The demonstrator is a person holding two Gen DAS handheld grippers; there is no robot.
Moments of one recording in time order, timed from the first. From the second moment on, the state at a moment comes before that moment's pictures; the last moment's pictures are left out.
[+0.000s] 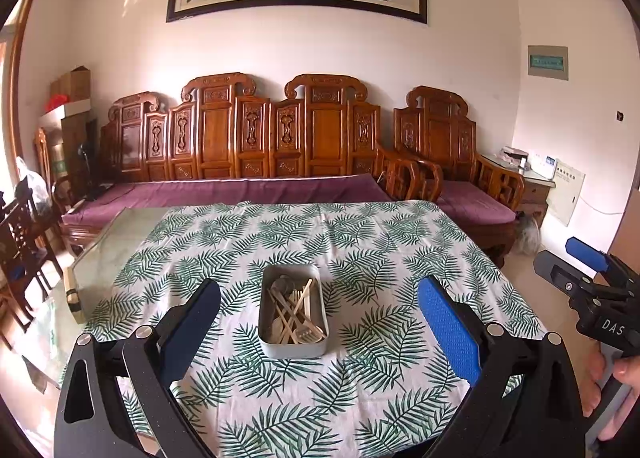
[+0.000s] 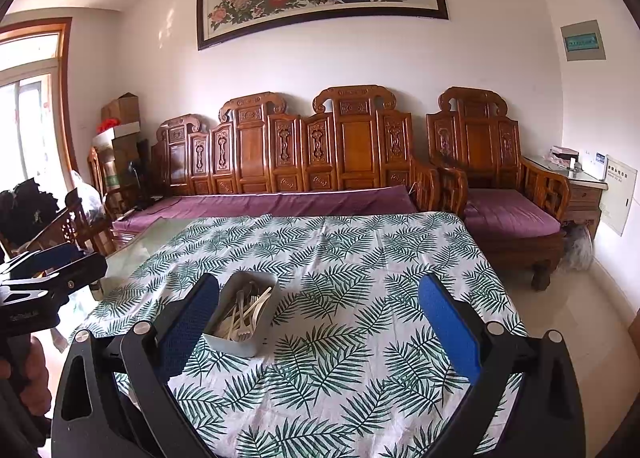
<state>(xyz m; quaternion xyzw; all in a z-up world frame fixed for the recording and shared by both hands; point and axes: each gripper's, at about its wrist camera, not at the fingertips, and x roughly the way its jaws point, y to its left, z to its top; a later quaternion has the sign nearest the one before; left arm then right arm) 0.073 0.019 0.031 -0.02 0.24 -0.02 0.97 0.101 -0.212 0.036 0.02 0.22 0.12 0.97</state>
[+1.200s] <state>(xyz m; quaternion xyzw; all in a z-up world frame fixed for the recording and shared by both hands) 0.068 0.016 0.033 -0.01 0.23 -0.02 0.97 0.102 -0.212 0.030 0.02 0.22 0.12 0.97</state>
